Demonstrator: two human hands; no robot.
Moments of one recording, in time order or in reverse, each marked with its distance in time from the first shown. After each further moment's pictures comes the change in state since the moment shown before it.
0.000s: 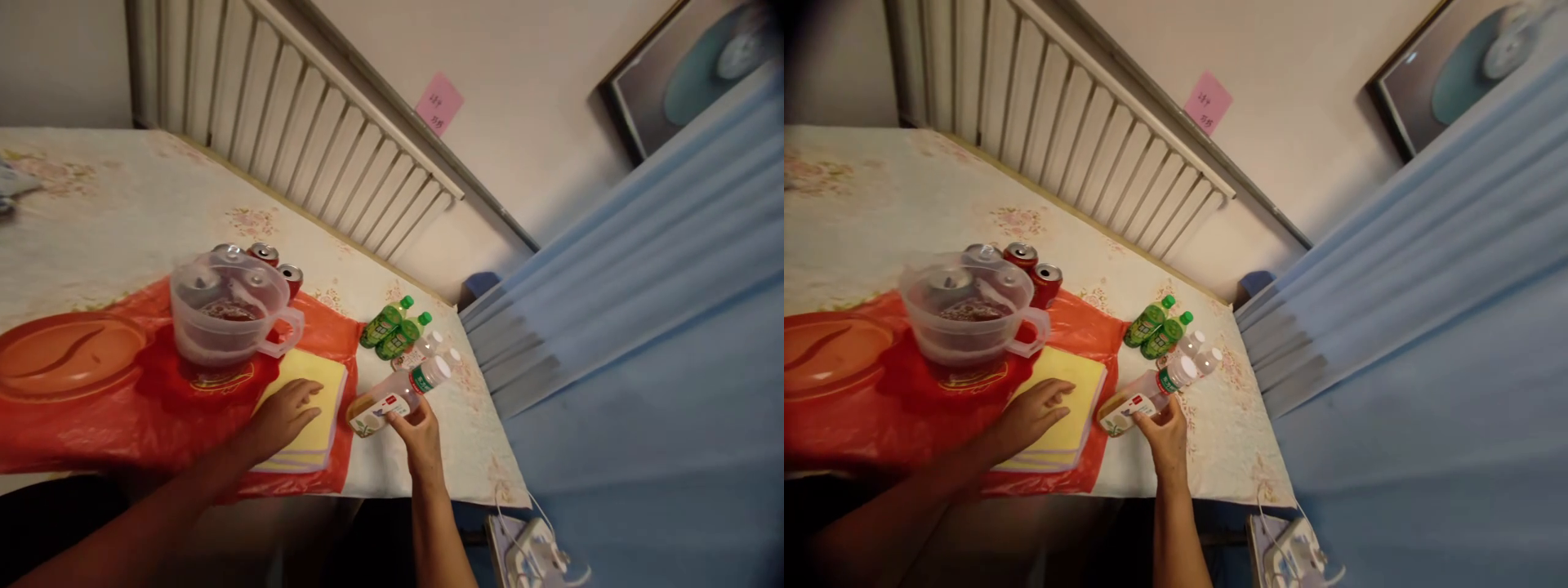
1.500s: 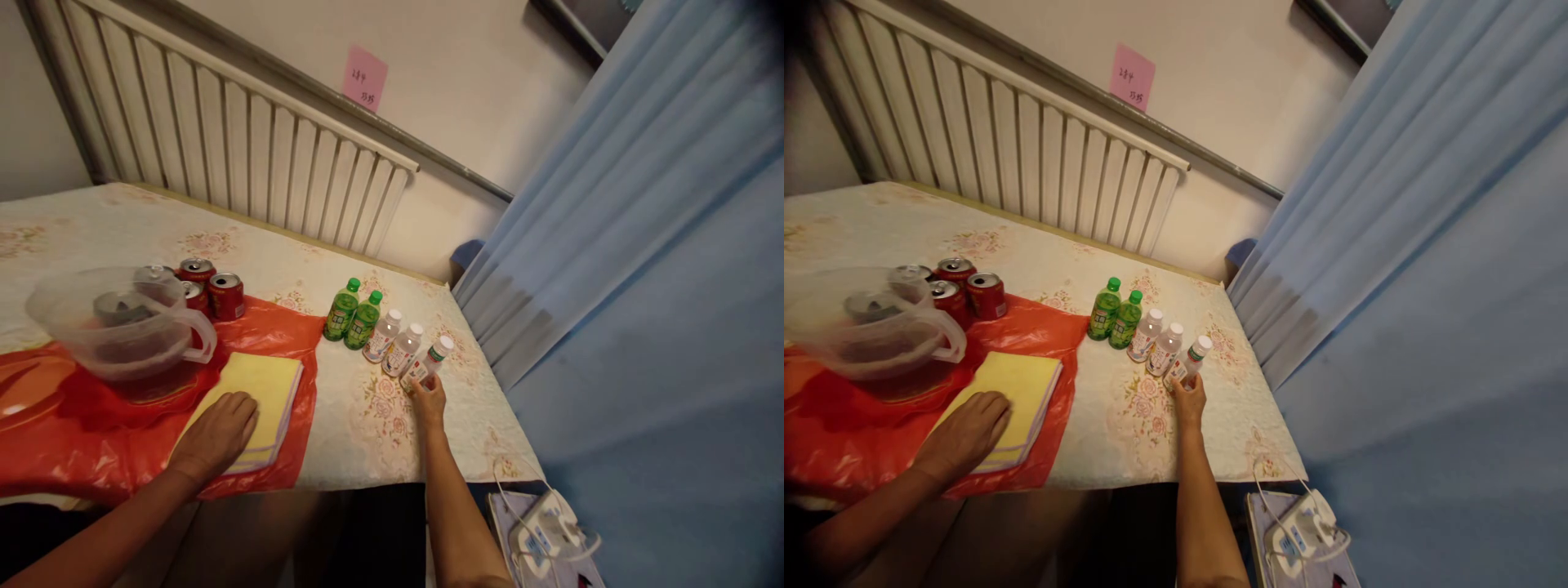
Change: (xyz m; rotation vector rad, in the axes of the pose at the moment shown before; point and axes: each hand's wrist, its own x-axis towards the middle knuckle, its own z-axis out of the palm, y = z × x) left_hand -0.013 0.009 0.005 0.937 -0.124 0.221; right_hand 0.102 0.169 -0.149 -0.239 0.439 0.018
